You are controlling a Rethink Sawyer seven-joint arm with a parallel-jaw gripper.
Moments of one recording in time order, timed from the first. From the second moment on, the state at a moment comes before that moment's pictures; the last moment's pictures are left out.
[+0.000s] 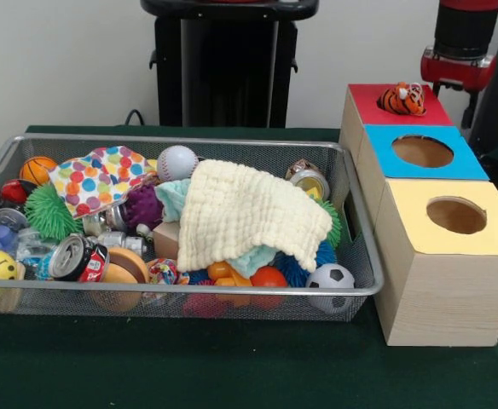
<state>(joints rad) 0.36 -0.68 0.05 2.20 0.50 -0.01 2.22</state>
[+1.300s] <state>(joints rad) 0.44 -0.92 -0.07 2.21 0.52 0.31 2.23</state>
